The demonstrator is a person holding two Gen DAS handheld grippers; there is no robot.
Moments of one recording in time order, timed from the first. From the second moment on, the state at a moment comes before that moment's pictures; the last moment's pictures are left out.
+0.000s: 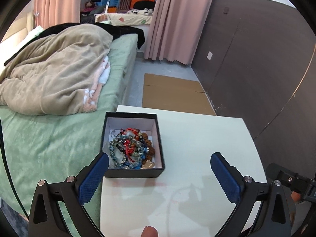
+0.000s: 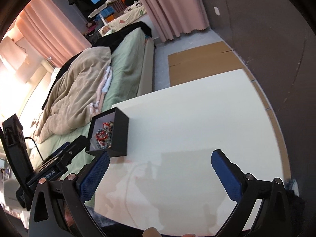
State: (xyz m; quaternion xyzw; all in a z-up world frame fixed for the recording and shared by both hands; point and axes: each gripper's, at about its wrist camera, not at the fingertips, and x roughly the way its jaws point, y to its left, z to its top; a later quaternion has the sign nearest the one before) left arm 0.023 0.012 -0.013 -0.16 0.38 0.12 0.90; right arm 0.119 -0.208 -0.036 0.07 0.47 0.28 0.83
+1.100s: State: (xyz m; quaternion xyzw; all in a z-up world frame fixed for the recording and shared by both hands) left arm 0.011 -0.010 -0.006 -0.14 0.36 0.10 0.92; right arm 0.105 -0.218 -0.016 0.04 0.43 0.30 0.85
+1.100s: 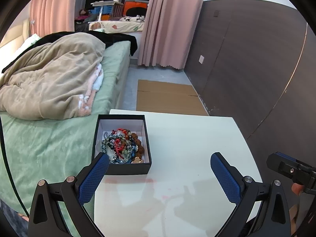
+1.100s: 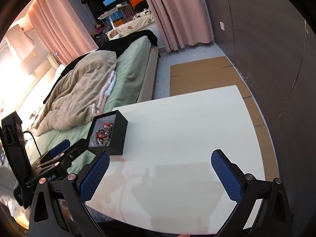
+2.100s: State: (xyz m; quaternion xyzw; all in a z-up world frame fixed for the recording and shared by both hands) left arm 0.008 -0.015 0.001 -0.14 0.35 0.09 0.92; right arm 0.103 -0.219 -0.009 0.03 0.42 0.30 0.85
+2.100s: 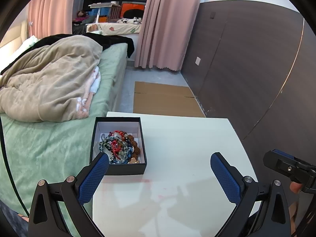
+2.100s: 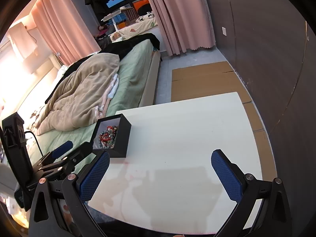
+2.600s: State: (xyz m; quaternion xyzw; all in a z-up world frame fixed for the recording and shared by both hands) left arm 0.005 -0.019 0.004 -0.13 0.35 0.09 0.92; right arm 0.104 -0.221 -0.005 0.02 0.42 0.30 0.86
